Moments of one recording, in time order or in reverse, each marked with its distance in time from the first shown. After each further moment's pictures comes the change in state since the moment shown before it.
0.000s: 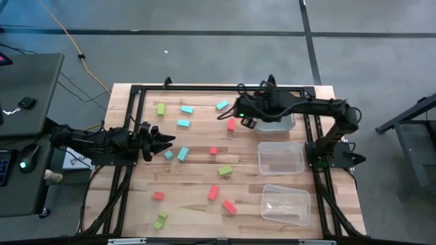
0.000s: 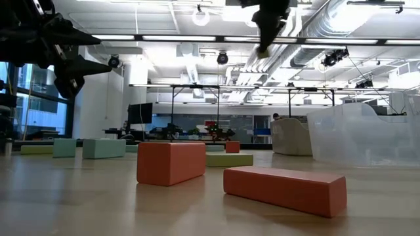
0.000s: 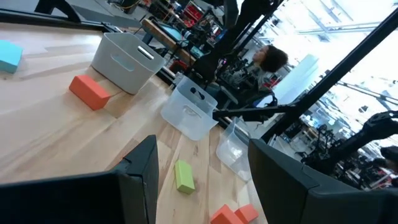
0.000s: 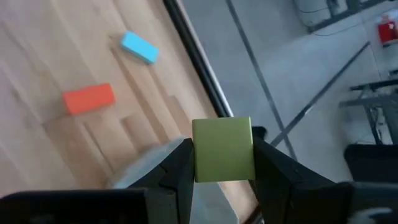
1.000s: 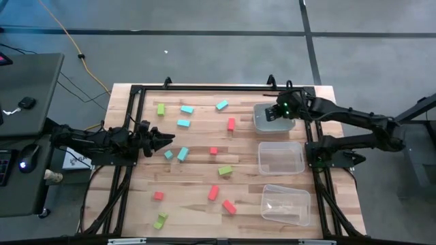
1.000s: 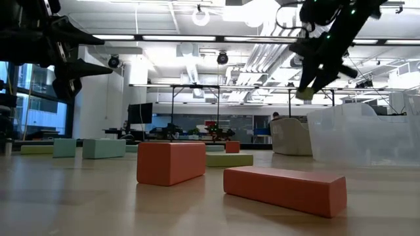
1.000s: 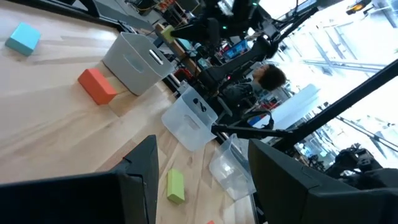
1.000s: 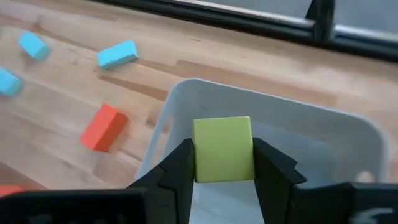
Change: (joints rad) left arm 0.000 0.000 0.000 0.009 -0.064 -0.157; right arm -0.376 -0.614 -0.919 0.659 -0.447 0.484
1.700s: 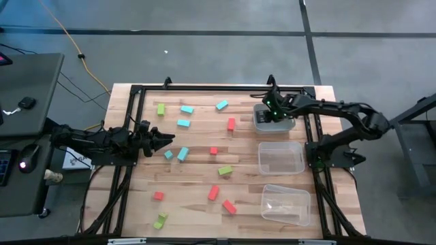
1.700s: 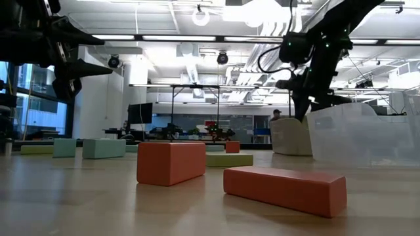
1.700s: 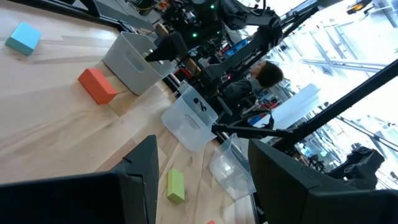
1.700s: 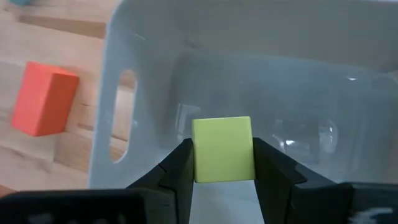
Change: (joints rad) left arm 0.000 0.000 0.000 -0.002 0.000 0.000; right arm -0.084 0.315 -0.003 0.043 -0.208 0.108
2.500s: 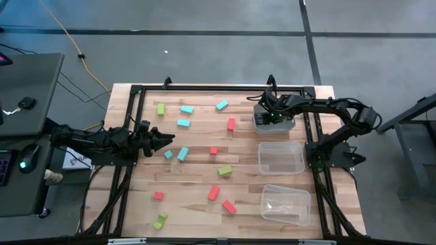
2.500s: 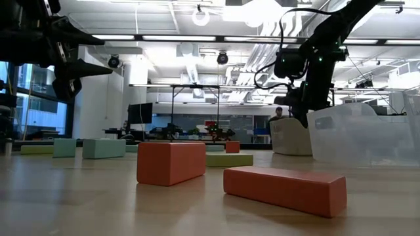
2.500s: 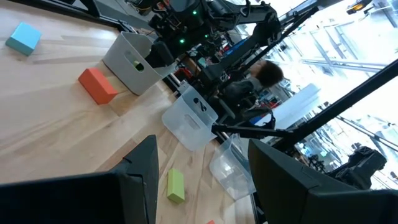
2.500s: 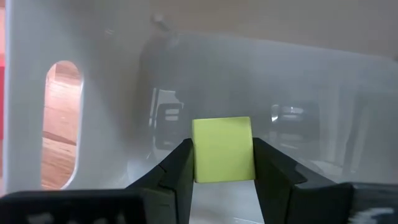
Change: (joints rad) left arm 0.000 0.000 0.000 0.000 0.000 0.000; right arm -0.017 0.121 0.000 0.022 -0.005 -0.019
